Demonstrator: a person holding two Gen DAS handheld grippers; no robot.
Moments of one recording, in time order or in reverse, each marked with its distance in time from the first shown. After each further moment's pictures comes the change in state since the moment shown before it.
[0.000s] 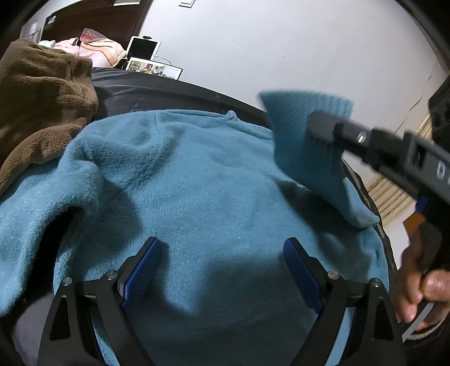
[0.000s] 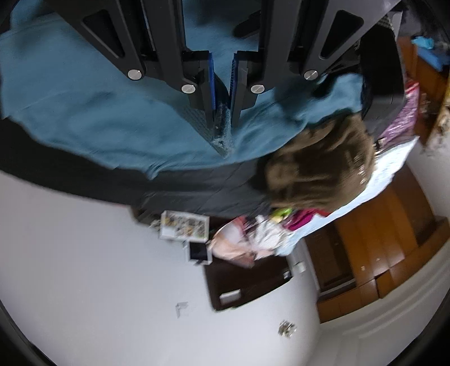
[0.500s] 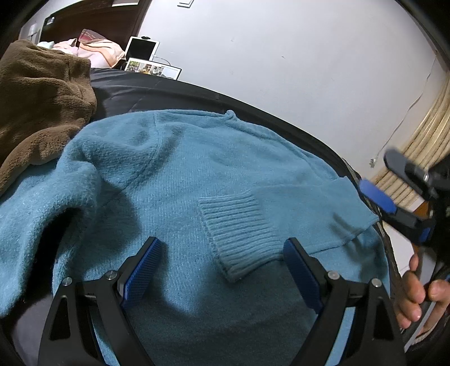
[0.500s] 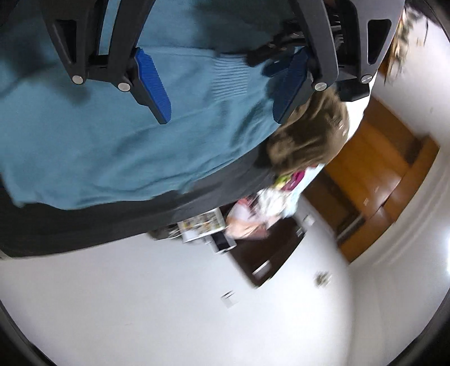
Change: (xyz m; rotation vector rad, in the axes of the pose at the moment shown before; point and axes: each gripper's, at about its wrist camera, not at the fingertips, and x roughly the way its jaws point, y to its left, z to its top) left arm 0.003 0.000 0.001 0.009 -0.001 -0.004; right arm -0.068 -0.086 -0.047 0.362 -0.149 0.049
